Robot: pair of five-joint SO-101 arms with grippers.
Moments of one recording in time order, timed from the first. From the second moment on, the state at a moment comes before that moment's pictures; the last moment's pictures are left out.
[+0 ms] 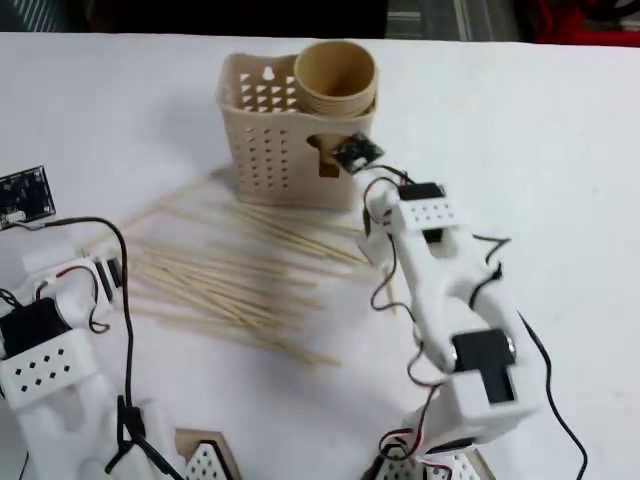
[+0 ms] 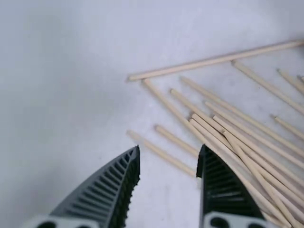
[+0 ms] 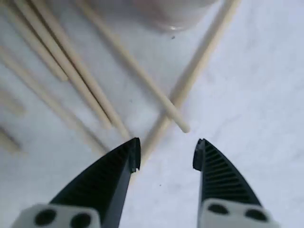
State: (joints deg) left arm -32.6 -52.4 53.5 65.9 -5.2; right arm -12.0 7.0 21.7 58.5 32.7
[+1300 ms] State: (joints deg) left arm -32.5 -52.4 53.5 65.9 -5.2; right arm -10.2 12.2 20.7 73.1 42.7
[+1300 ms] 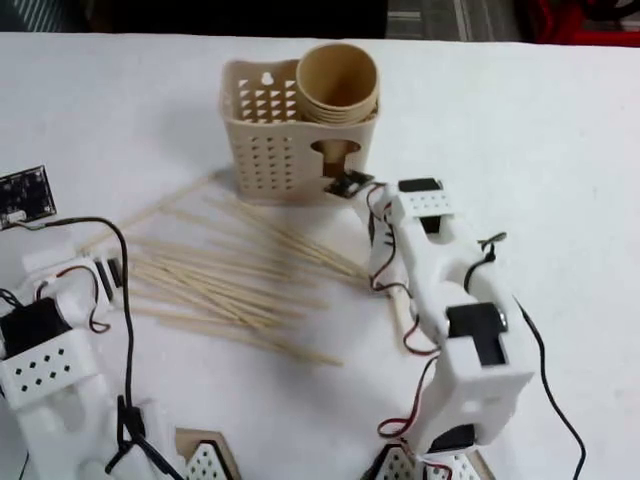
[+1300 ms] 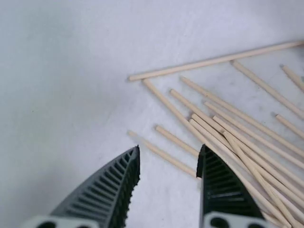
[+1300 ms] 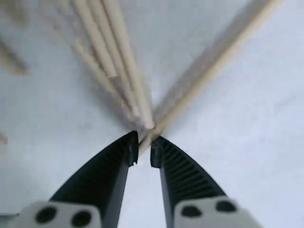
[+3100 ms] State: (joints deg) left arm -32.6 -52.4 53.5 65.8 -5.2; right arm -34.6 11.1 16.2 63.8 29.1
